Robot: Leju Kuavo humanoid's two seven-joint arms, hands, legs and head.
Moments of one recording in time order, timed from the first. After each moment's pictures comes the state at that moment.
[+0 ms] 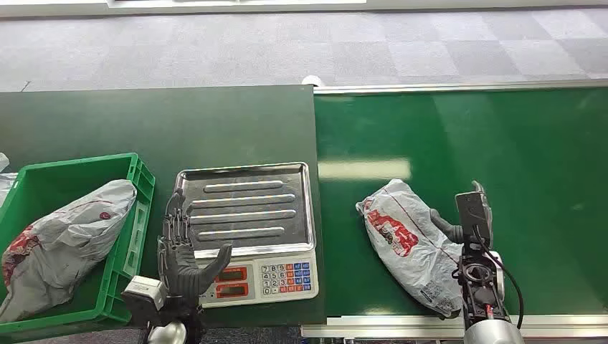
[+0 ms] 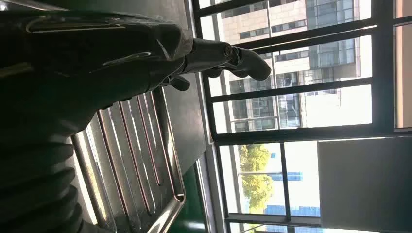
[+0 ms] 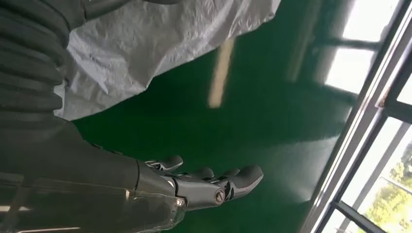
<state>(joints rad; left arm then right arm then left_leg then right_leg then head) 0.04 -0.23 -0.12 -1.45 -0.08 0.12 -0.70 -0.50 -0.05 -0.25 -0.51 0.63 -0.19 -0.42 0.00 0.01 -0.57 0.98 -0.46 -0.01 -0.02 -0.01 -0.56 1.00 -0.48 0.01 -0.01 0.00</state>
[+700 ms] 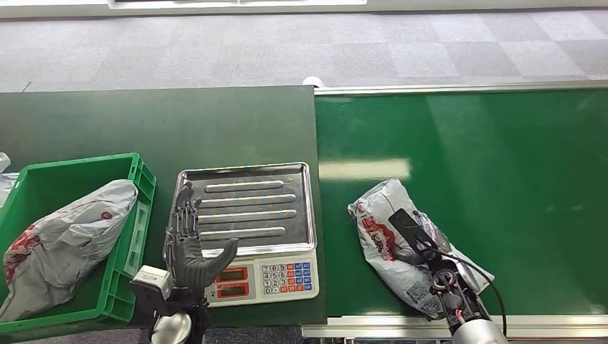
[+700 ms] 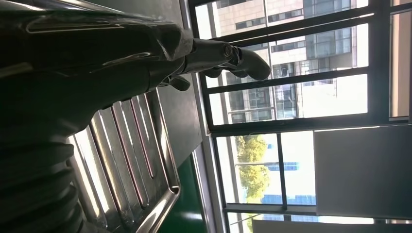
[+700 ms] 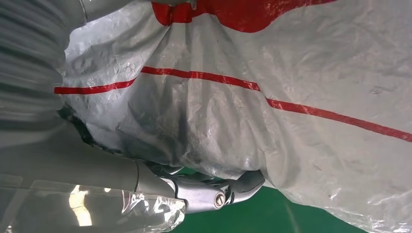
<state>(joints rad) -0.02 -0.24 -0.12 -1.39 -0.09 0.09 -0.70 -0.49 -0.06 -0.04 -0.40 0.91 -0.01 -0.13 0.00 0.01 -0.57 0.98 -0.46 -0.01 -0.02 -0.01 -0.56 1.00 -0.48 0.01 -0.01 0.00</state>
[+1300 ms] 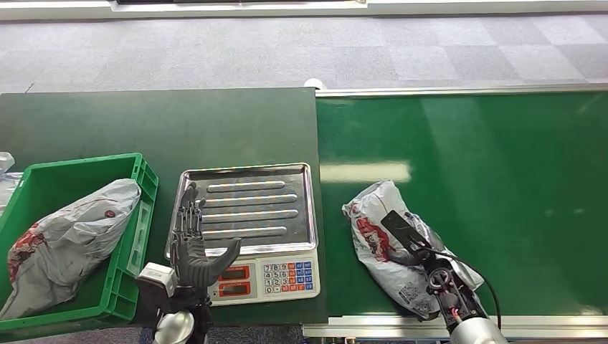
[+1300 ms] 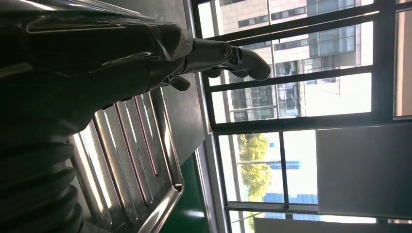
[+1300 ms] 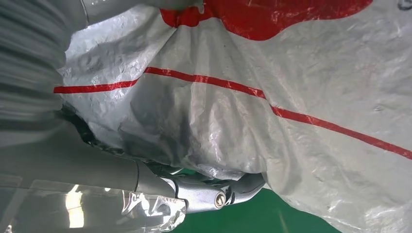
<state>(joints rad) -0.04 -0.24 -0.12 -1.35 -0.08 0.09 -0.70 -0.50 -0.07 -0.01 -0.39 0.93 0.02 -0.11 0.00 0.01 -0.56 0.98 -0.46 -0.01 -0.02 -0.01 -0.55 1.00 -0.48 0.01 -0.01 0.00</state>
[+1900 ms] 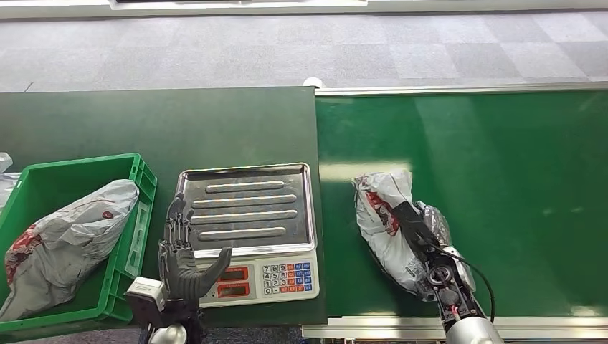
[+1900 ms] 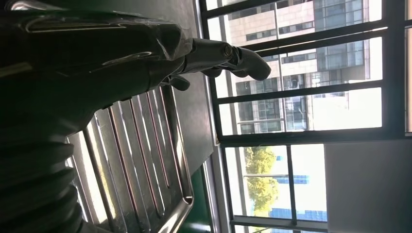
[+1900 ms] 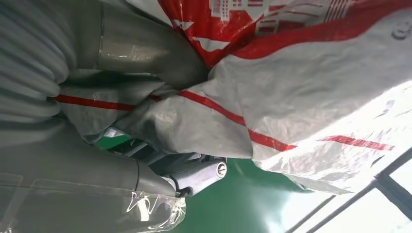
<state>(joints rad) 0.05 -0.23 -0.11 -1.42 -0.08 0.13 -0.70 -0.50 -0.03 -0.08 -0.46 0.83 -0.21 -0.38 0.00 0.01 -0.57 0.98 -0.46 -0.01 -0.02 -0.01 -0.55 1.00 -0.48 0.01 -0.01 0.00</state>
